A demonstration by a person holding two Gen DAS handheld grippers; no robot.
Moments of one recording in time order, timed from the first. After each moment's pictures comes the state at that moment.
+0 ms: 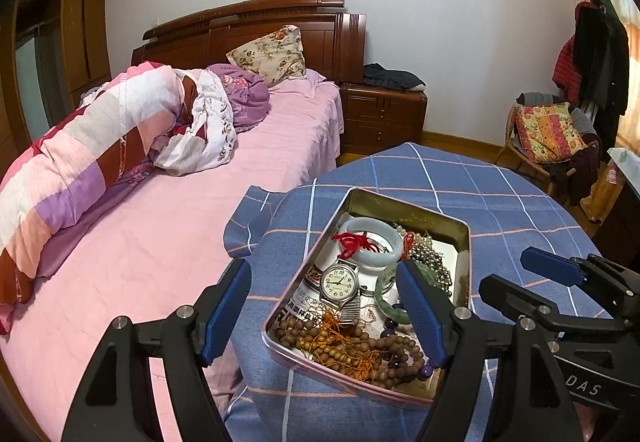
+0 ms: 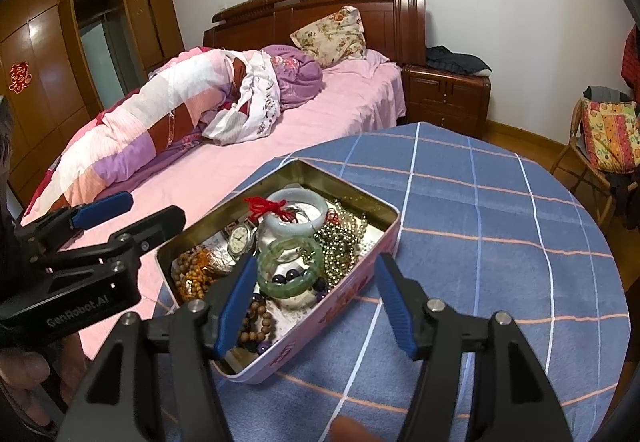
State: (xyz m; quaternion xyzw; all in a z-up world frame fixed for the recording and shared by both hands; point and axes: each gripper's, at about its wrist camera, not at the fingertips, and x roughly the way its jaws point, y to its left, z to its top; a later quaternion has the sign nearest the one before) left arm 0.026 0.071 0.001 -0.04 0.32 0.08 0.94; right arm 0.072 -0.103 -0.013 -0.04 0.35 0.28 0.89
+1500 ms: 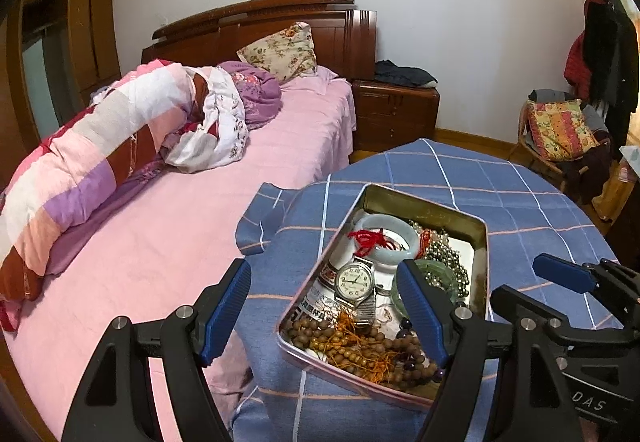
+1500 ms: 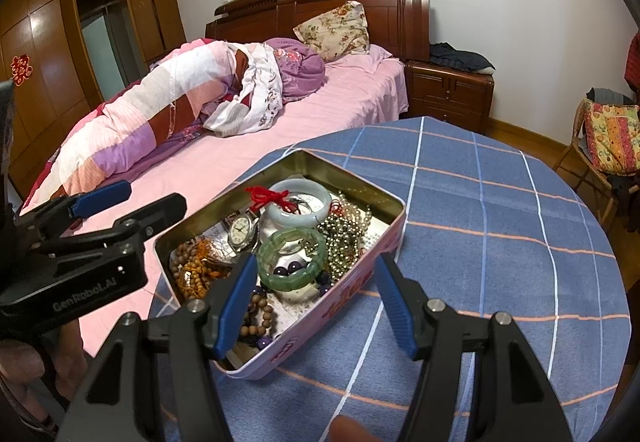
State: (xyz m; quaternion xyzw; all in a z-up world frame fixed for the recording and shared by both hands) left arm 0.029 0.074 -0.004 -0.03 0.33 0.10 0.94; right arm 0.070 -0.100 -0.020 -0.04 0.35 0.29 0.89
